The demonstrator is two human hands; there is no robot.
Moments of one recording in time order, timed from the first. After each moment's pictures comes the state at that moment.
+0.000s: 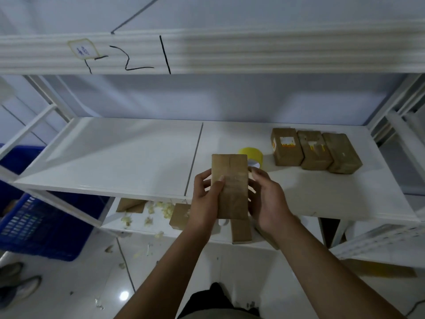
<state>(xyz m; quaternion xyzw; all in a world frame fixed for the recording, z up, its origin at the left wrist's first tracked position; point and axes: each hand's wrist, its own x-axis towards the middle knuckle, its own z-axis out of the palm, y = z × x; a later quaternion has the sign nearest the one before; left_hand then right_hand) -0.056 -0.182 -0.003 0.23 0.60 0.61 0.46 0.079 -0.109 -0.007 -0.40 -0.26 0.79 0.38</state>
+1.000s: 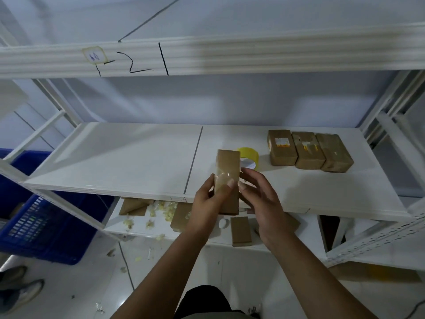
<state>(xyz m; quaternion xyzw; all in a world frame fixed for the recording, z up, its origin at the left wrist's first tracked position) -0.041 -0.206 0.001 0.33 0.59 0.57 0.46 0.101 -0.160 0.002 -0.40 -0.49 0.65 0.43</state>
